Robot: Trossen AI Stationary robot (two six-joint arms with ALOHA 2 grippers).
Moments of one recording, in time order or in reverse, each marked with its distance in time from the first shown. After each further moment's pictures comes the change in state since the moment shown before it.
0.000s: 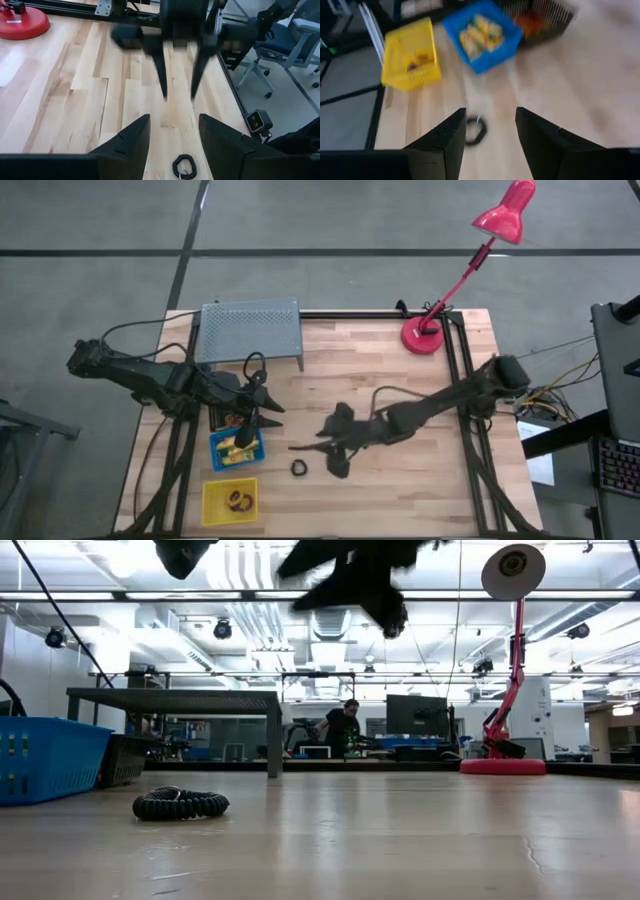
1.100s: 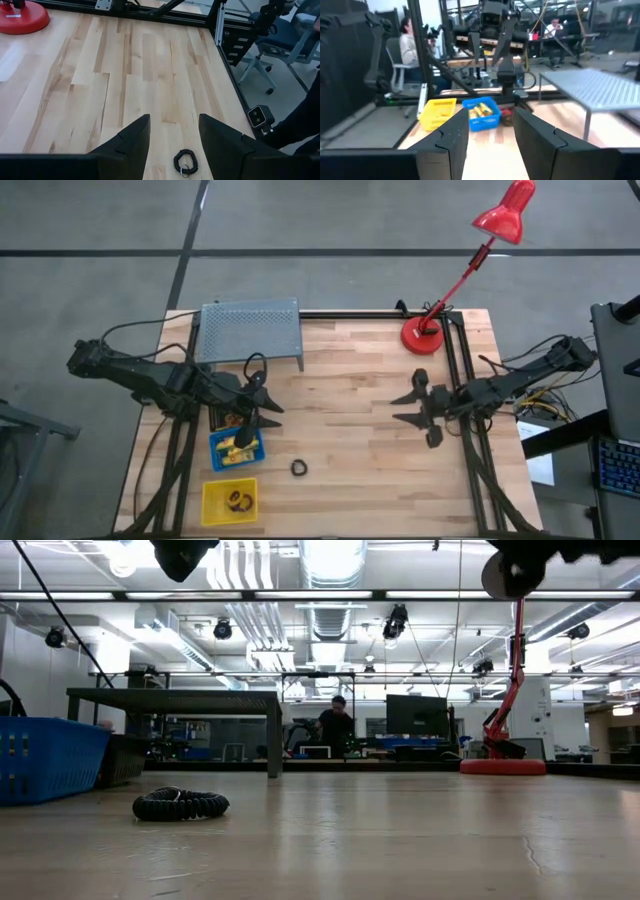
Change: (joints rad) left arm 0.000 0.000 0.000 -0.022 0.000 0.000; right arm 0.060 -1.070 -0.901 0.464 0.050 -0.402
